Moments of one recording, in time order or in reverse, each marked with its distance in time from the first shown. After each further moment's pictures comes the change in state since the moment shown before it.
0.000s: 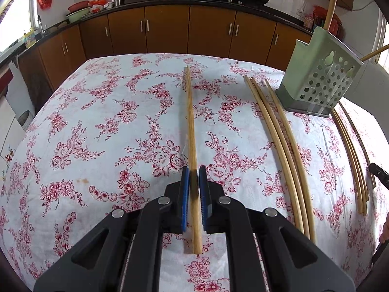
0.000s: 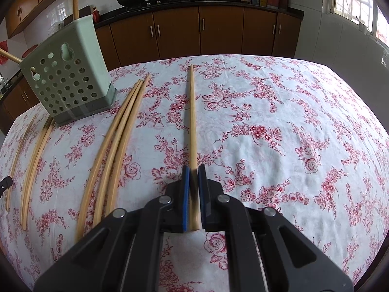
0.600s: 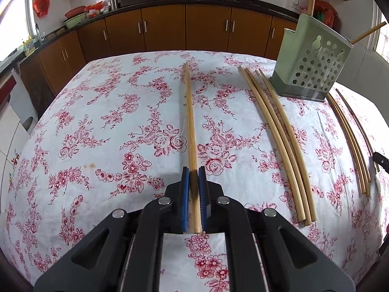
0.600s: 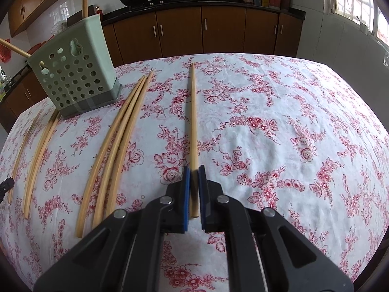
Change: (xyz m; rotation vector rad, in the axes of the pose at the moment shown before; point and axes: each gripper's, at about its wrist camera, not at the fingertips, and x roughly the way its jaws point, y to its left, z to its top) left arm -0.015 -0.004 -0.016 0.055 0.014 0.023; right arm -0.015 0.001 -0.009 -0.006 -0.003 0.017
